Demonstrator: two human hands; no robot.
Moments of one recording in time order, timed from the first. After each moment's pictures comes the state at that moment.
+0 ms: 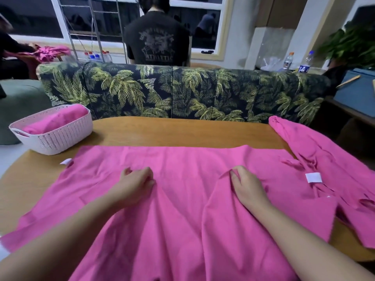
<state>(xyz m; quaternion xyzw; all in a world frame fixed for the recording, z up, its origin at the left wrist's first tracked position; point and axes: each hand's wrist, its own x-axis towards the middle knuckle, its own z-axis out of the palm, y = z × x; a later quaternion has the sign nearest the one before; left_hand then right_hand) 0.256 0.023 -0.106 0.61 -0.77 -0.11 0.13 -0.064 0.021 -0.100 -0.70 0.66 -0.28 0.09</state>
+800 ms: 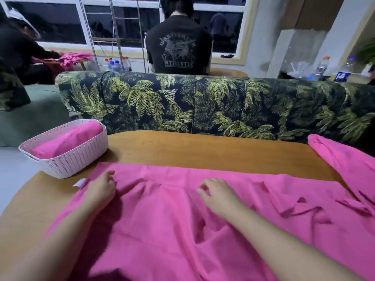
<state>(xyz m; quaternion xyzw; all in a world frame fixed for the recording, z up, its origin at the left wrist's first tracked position) 0.390 -0.070 -0.120 0.81 -0.49 -0.17 0.28 0.069 -0.092 -0.100 -0.82 0.55 -0.13 0.11</state>
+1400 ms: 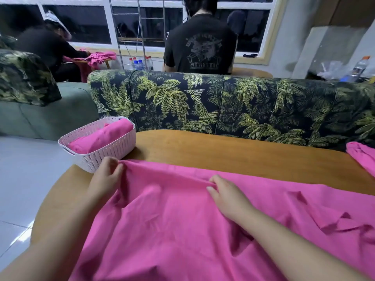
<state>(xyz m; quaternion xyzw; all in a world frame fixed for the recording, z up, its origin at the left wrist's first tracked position) 0.445 -0.058 -0.104 0.73 -0.47 -0.13 0.48 0.127 -0.088 -0.088 -0.81 0.53 -0.16 0.19</state>
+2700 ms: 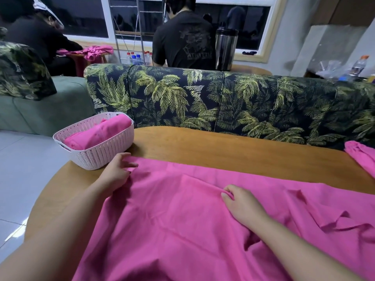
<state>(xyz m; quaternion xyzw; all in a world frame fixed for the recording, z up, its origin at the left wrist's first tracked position) 0.441 -0.089 -0.114 0.71 -0.45 -0.31 0.44 0.093 -0.087 -0.108 -0.76 0.60 -0.16 0.20</state>
